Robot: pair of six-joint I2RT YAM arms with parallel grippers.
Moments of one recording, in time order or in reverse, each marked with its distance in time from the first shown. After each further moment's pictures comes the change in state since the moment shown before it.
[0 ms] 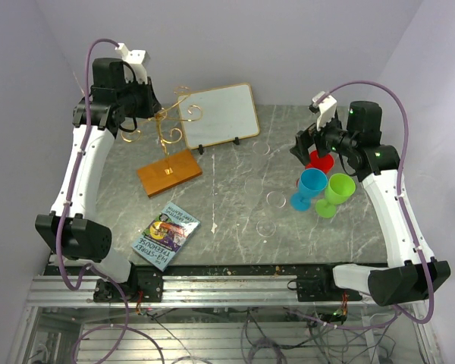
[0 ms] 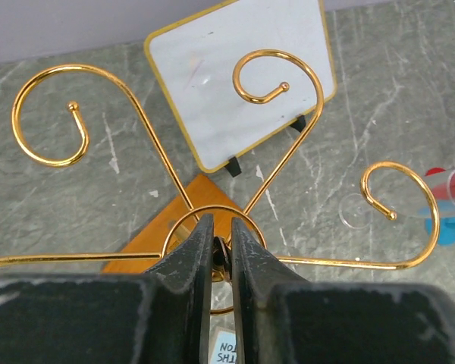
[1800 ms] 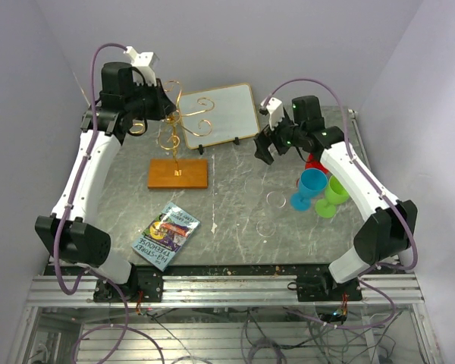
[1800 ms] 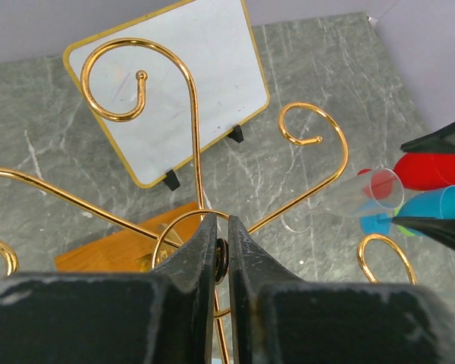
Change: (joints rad) left arm -0.058 -0.024 -0.080 0.122 0.111 -0.131; right arm 0.240 0.328 0.055 0.106 0.063 0.003
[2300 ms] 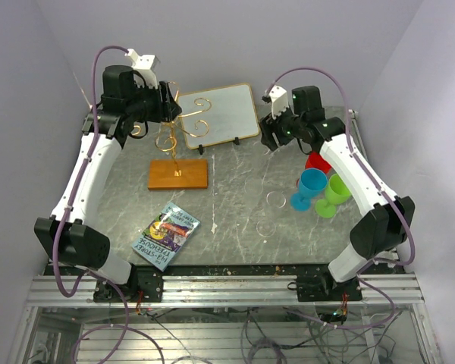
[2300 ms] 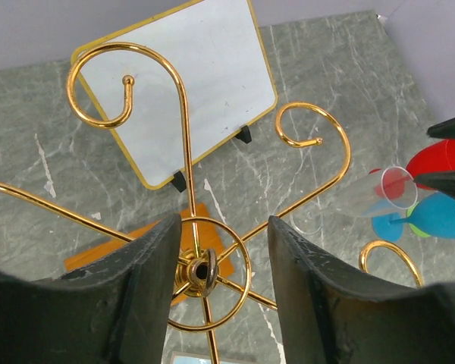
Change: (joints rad) left arm -0.005 -0.032 -0.062 0.043 -0.032 0.034; right arm 0.000 0.041 0.148 -0.067 0.135 0.084
